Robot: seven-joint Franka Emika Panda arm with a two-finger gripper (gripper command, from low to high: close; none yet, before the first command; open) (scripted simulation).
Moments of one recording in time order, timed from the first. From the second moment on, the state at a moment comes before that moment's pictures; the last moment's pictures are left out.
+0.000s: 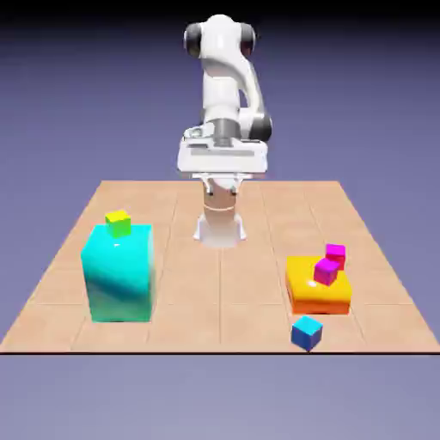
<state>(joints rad) 0.00 -0.53 0.02 -2.79 -0.02 3.02 0.79</state>
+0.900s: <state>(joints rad) -0.25 0.30 0.55 -2.30 -0.42 2.62 1.97</state>
